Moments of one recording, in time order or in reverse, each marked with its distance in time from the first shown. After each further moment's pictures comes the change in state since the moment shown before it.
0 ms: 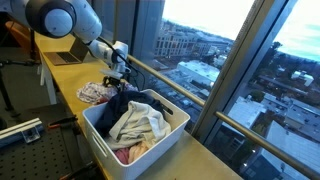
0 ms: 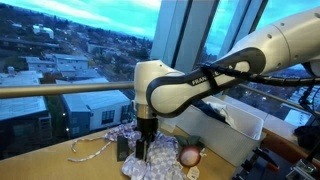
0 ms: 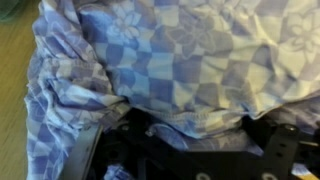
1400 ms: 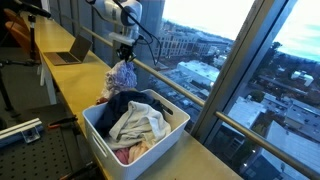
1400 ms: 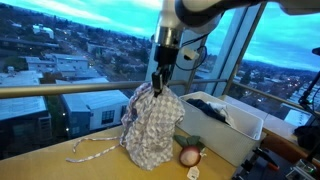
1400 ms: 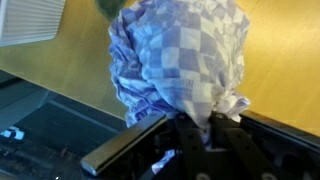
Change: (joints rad) arm -0.102 -0.358 0.025 -0.047 0.076 -0.154 -0.015
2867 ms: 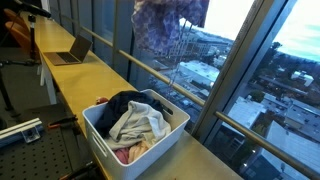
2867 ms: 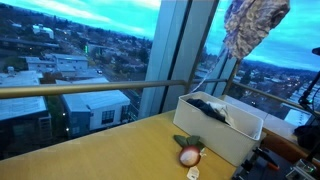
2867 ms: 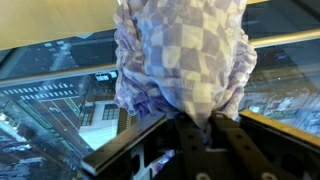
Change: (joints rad) arm -0.376 -0.898 -0.215 -0.252 0.142 -0.100 0.050
